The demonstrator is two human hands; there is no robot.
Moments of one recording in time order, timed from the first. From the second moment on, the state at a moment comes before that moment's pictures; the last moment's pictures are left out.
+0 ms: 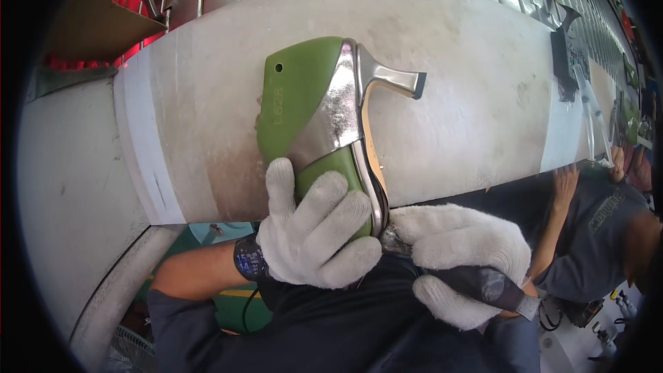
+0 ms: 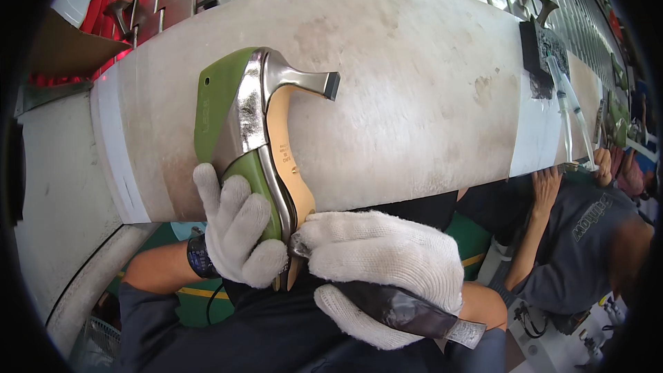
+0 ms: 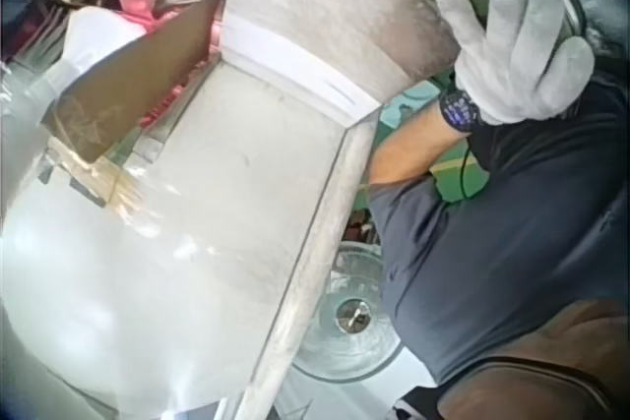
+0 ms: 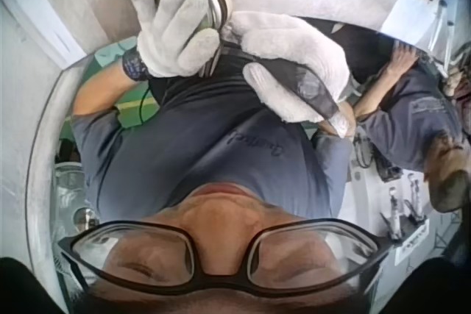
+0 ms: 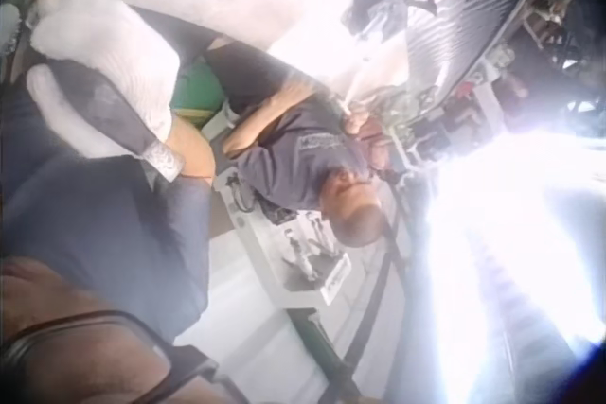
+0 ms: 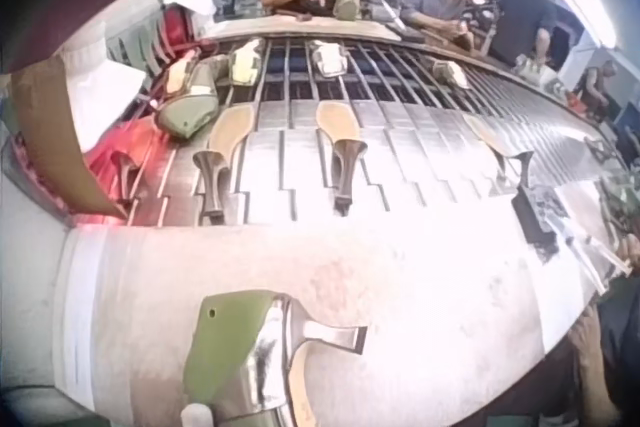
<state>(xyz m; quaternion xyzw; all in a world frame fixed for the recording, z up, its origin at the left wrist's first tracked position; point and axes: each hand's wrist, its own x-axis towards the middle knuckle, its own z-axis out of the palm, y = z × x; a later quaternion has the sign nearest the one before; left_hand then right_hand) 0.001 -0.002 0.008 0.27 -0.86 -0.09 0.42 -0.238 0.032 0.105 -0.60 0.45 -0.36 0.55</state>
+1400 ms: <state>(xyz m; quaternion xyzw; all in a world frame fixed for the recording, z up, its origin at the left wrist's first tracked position) 0.029 -0.061 0.028 0.32 -0.89 -0.16 0.27 -0.216 -0.056 0.114 -0.43 0.59 -0.38 0.57</state>
